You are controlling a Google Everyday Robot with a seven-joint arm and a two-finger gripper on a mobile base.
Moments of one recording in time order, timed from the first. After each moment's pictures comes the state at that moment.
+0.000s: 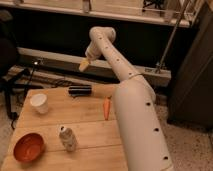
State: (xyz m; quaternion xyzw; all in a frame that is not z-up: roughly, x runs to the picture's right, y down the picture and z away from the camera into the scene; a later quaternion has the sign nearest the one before) arm -0.112 -0.166 0.901 0.13 -0.25 -0.89 0.36
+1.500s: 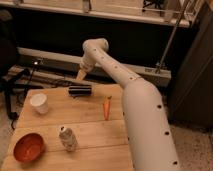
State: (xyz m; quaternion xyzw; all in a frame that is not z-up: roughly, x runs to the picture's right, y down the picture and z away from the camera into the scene) arm -0.153 -0.097 0.910 0.18 -0.25 -0.93 0.19
